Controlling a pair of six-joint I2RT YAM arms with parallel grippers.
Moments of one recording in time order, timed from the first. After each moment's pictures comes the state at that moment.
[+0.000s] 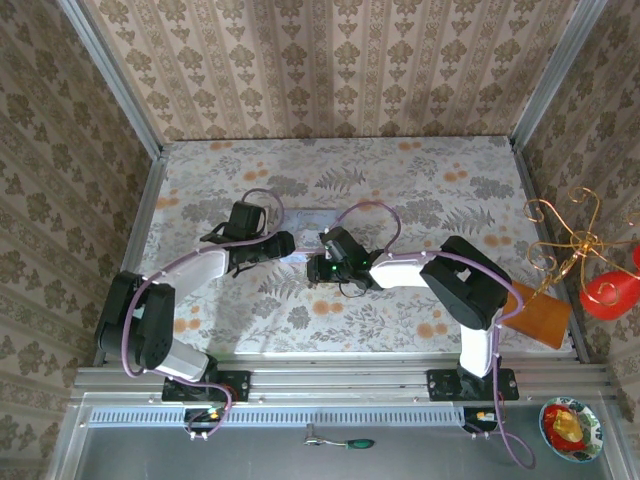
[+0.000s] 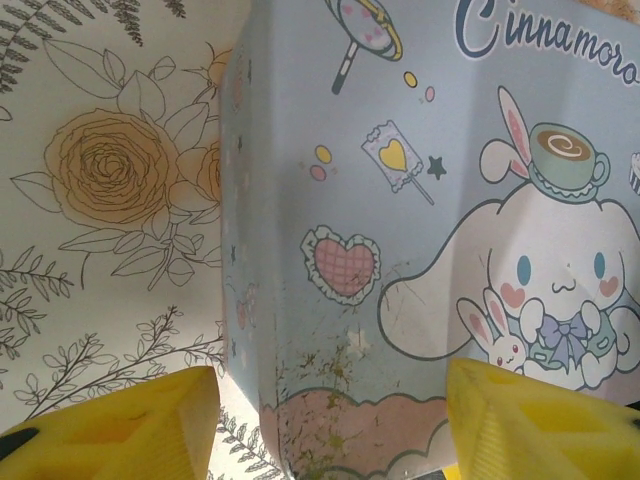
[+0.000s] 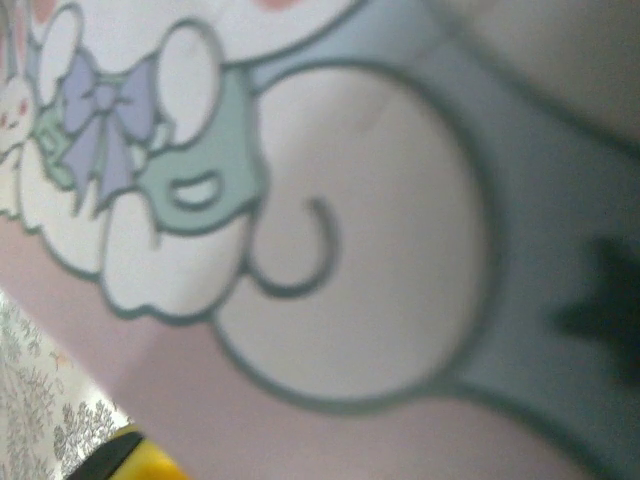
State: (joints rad) left arm -0.43 1.47 0.81 -0.24 0.23 -0.50; right arm 0.78 1.89 0.97 0.12 -0.13 0.75
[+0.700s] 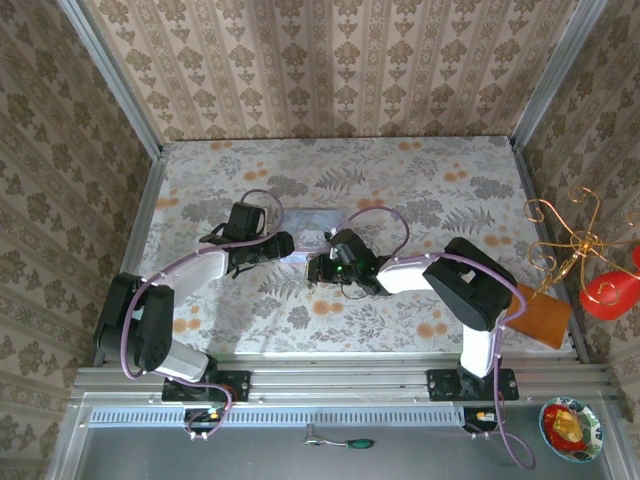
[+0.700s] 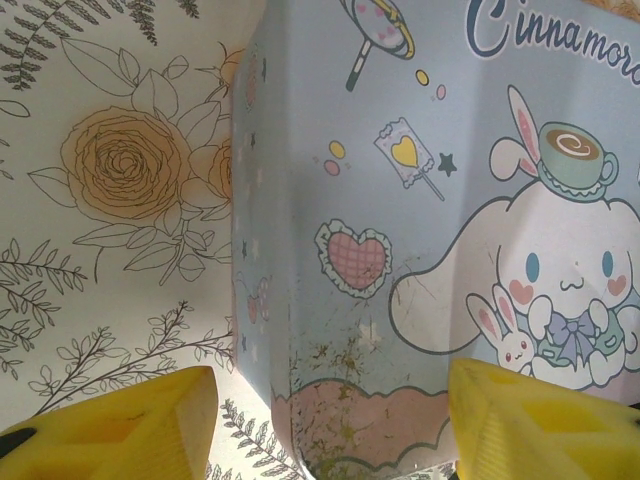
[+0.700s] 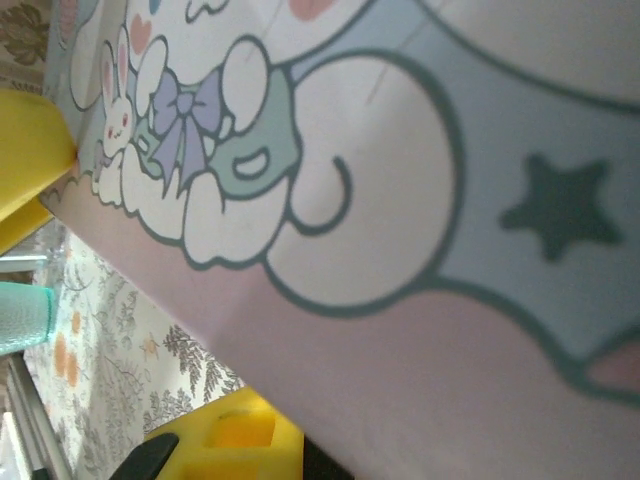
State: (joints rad) left arm -0.43 1.47 0.80 -0.25 0.22 -0.50; right arm 0.75 1.86 0.86 0.34 -0.23 0.87
